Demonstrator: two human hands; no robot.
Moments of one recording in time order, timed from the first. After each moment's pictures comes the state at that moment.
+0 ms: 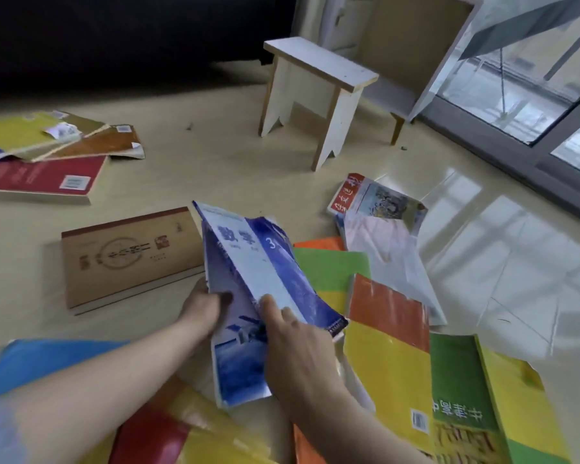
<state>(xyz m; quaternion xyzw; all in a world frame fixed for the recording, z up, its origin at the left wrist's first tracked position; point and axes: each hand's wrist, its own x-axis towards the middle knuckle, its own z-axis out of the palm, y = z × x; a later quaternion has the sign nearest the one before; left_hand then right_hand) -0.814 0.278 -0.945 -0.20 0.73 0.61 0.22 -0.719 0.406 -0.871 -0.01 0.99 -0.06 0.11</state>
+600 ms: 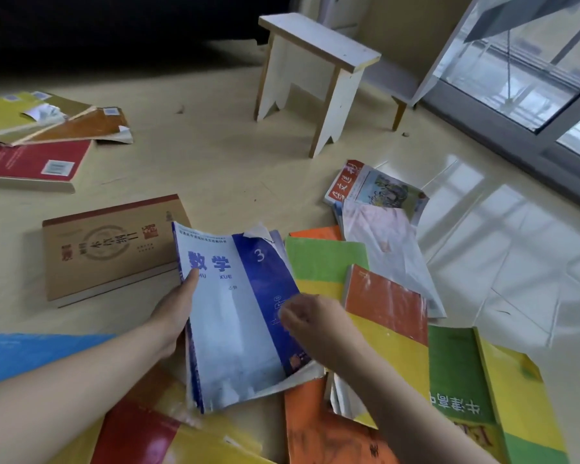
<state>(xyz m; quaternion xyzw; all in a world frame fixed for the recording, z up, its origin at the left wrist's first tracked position) -0.815 0.256 -0.975 -0.21 0.68 0.65 0.26 -0.745 0.460 -0.893 0.05 0.94 -0.29 0.16</state>
